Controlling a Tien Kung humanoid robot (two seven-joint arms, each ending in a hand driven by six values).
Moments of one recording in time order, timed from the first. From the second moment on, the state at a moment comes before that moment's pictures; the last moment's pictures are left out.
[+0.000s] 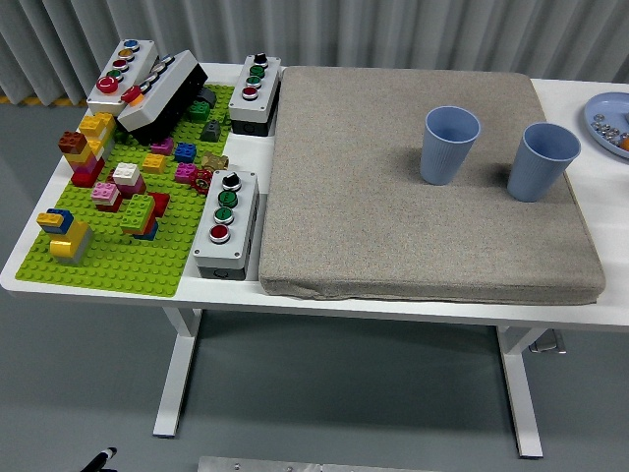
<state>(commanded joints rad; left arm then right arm) -0.11 0.12 -0.94 -0.18 0.95 -0.14 0.02 0.70 -0.29 1.36 0.90 -0.95 -0.27 0.07</state>
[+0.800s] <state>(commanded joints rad) -0.11 0.12 -1.03 -0.18 1.01 -0.15 0.04 0.70 -0.29 1.36 0.91 -0.95 -0.27 0.07</state>
